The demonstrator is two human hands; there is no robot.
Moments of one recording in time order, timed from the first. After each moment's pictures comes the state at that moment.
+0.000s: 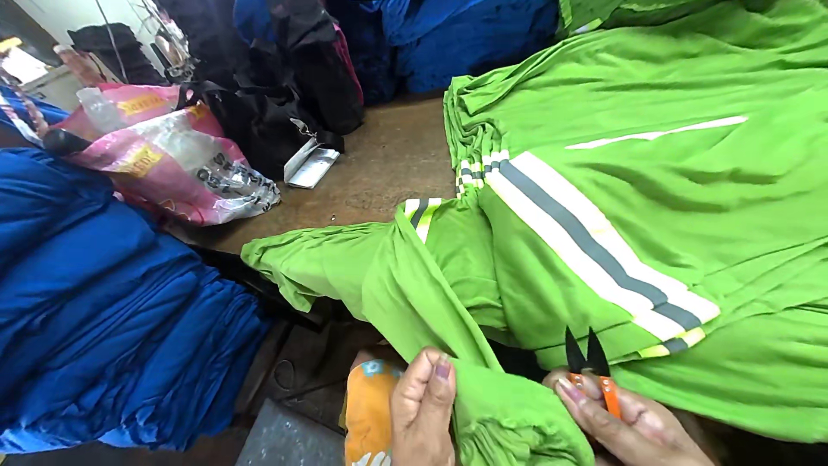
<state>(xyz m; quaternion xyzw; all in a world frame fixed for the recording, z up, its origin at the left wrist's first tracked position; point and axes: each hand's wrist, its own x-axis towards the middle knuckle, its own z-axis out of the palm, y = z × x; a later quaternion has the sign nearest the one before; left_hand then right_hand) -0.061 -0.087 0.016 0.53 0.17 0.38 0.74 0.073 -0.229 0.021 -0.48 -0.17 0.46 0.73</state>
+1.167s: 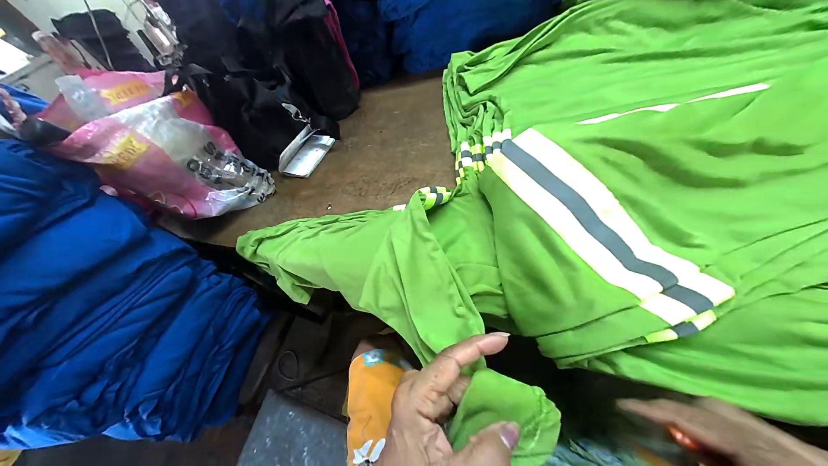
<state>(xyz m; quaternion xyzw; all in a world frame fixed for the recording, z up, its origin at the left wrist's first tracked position) -0.071 -0.074 0.033 0.68 0.05 0.26 0.68 0.109 -0.291 0.027 -0.69 -0.55 0.14 0.44</state>
